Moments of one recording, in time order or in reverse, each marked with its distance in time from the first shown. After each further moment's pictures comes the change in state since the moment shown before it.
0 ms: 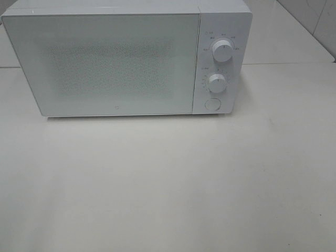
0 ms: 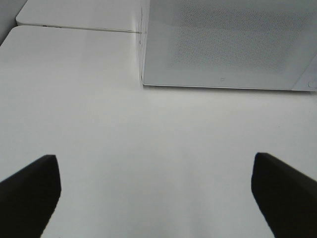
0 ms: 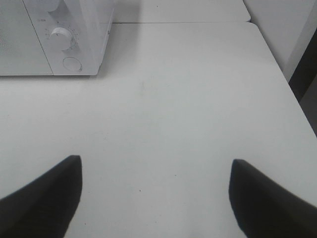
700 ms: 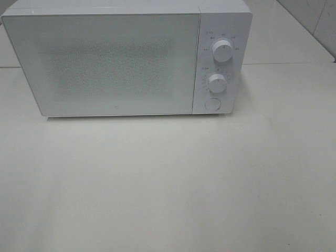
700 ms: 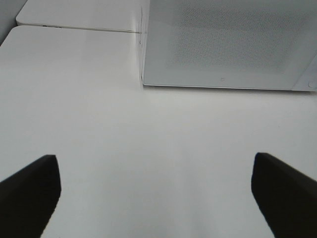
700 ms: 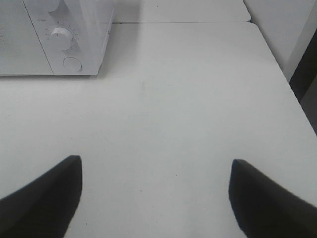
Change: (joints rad) left arm 0.000 0.000 0.000 0.000 0.000 0.000; right arm 0.000 0.000 0.000 0.004 0.000 0.000
